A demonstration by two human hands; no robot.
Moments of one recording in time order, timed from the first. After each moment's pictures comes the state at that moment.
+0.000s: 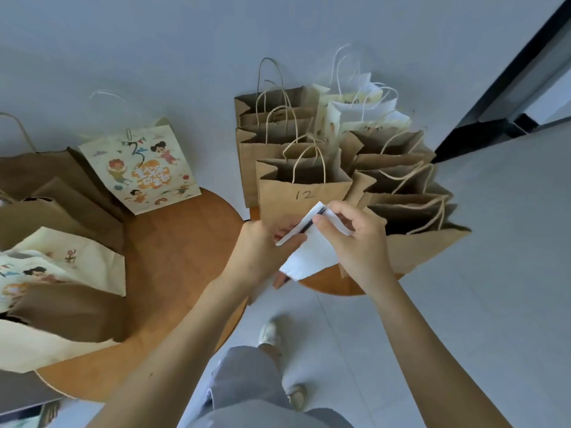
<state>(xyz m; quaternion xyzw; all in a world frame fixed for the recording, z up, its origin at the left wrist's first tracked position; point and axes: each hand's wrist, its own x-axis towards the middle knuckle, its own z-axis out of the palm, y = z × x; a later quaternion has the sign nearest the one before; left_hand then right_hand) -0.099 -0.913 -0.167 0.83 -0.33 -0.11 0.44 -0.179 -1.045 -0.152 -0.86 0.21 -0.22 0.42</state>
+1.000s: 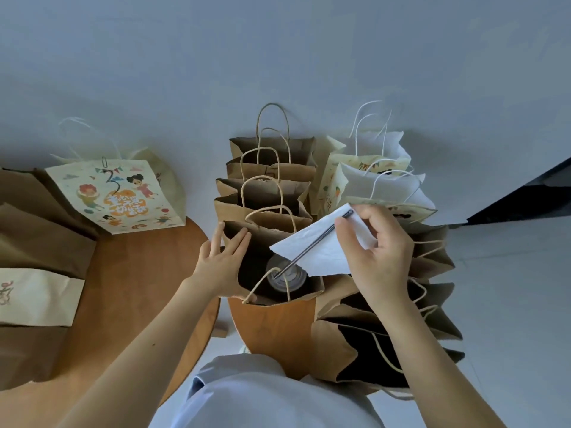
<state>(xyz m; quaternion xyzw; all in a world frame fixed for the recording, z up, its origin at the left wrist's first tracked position) 0.055 -1.022 -0.250 0.94 -0.25 -0.24 -0.02 -0.030 -1.231 -0.148 -0.84 0.04 -0.34 0.42</state>
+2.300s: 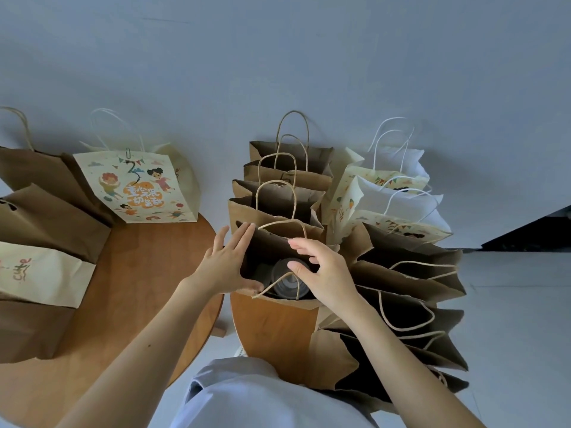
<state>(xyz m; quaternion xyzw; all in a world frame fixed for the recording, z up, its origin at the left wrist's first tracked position) 0.056 -1.018 -0.246 0.95 -0.18 -0.23 0.12 -0.005 -1.212 -0.218 -0.90 0.00 0.04 0.42</state>
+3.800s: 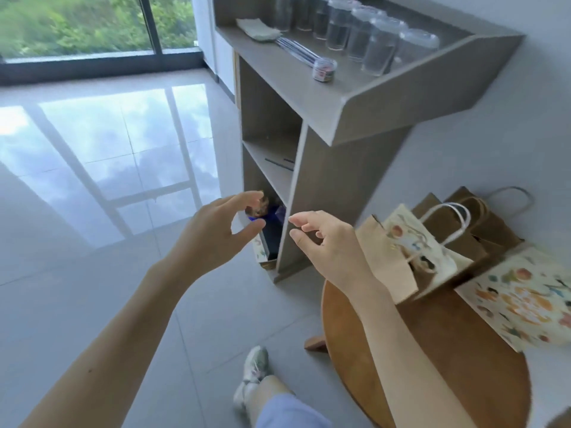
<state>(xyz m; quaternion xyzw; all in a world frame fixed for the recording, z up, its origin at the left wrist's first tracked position) -0.337 -0.433 -0.116 0.89 0.31 0.22 0.27 -0.182 -0.555 -0.123 -0.75 -0.52 0.14 0.38</state>
